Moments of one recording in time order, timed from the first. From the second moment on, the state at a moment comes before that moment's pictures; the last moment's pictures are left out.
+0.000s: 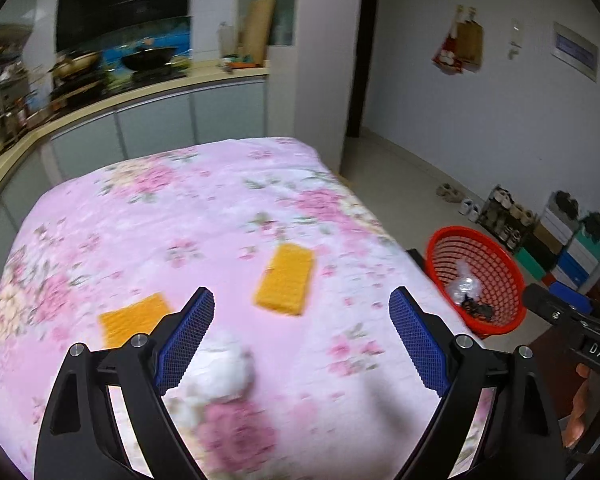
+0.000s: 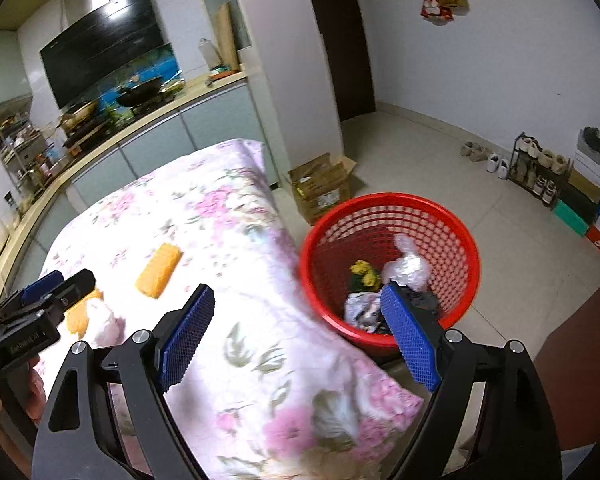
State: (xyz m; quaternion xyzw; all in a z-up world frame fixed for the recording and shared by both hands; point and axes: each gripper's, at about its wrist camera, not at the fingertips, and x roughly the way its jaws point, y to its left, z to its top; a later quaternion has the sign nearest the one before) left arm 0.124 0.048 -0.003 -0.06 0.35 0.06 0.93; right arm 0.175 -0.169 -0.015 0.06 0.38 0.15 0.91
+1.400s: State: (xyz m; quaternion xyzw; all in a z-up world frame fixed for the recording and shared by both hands) left arm 0.027 0.170 -0.067 -0.16 0.42 0.15 0.88; right arm 0.185 -0.088 -0.032 0.01 0.41 0.22 0.89
